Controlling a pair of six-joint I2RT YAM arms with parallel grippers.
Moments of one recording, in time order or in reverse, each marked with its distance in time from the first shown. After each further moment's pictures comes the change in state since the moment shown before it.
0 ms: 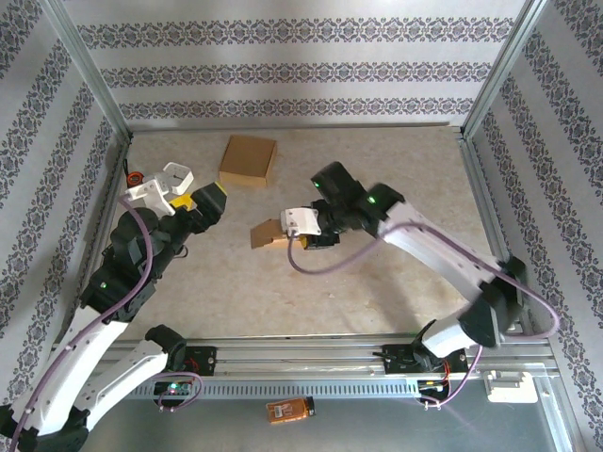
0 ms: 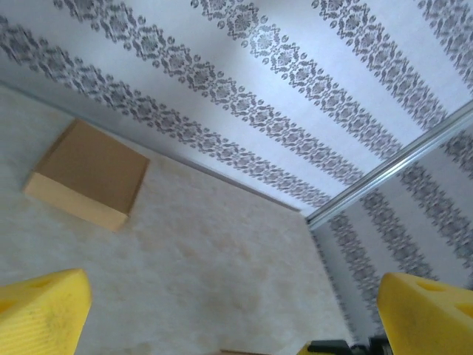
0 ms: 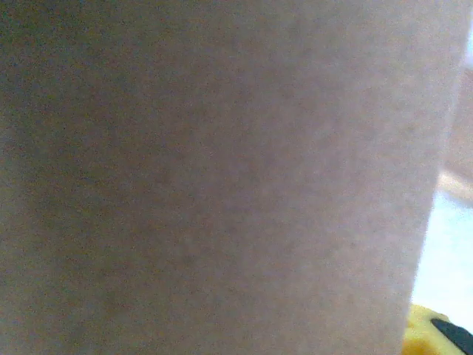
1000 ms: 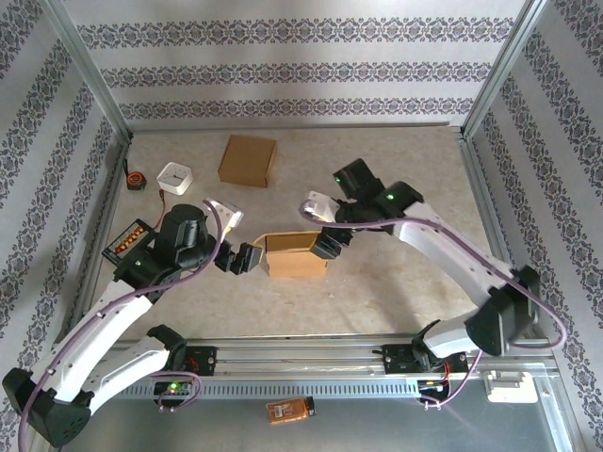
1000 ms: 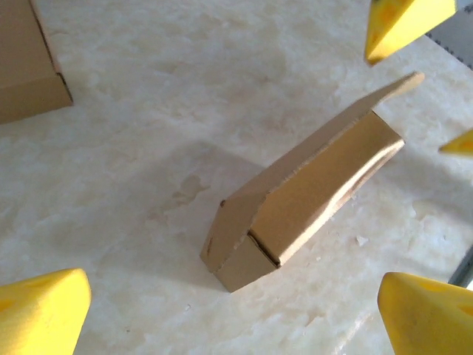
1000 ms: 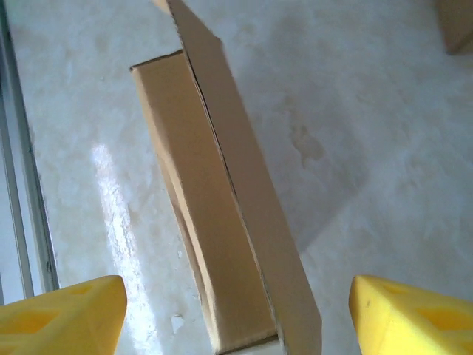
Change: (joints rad) left arm -0.034 0.163 -0.086 -0.198 0.385 0.639; right arm -0.123 -0.158 -0.156 0.053 -0.113 0.483
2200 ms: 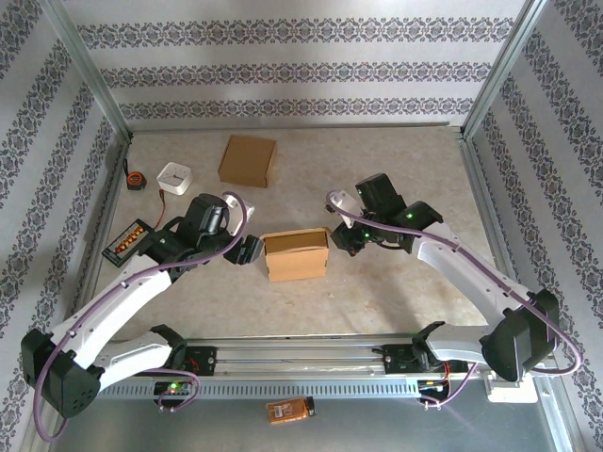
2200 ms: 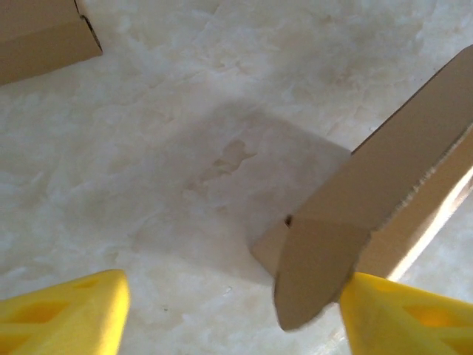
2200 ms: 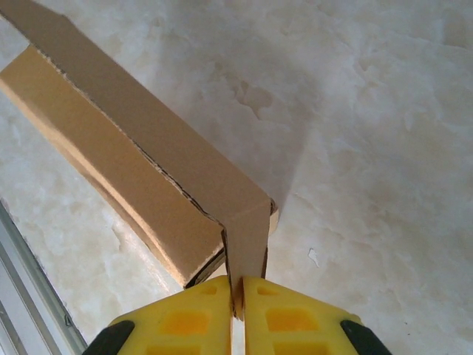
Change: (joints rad) left arm -0.027 0.199 0.068 -0.043 -0.143 0.011; right arm -0.073 -0.127 -0.200 0.122 0.050 0.307
